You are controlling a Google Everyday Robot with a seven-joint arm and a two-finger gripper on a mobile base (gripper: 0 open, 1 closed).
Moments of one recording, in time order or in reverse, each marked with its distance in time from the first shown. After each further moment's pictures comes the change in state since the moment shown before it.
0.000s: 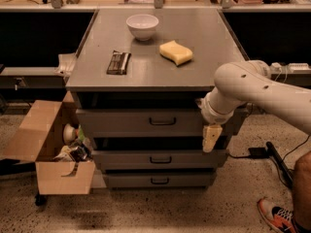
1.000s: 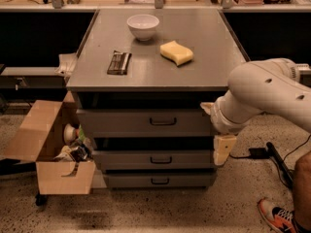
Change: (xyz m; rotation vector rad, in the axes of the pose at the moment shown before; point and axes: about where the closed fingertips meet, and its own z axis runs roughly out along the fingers) arm -0.011 0.060 -0.070 0.008 0.027 -0.046
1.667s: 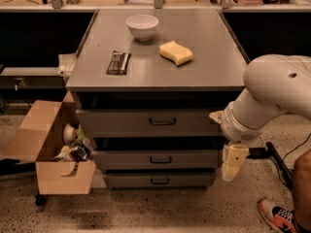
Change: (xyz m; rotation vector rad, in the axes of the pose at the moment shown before) arm -0.004 0.049 -0.032 -0.132 -0.043 0.119
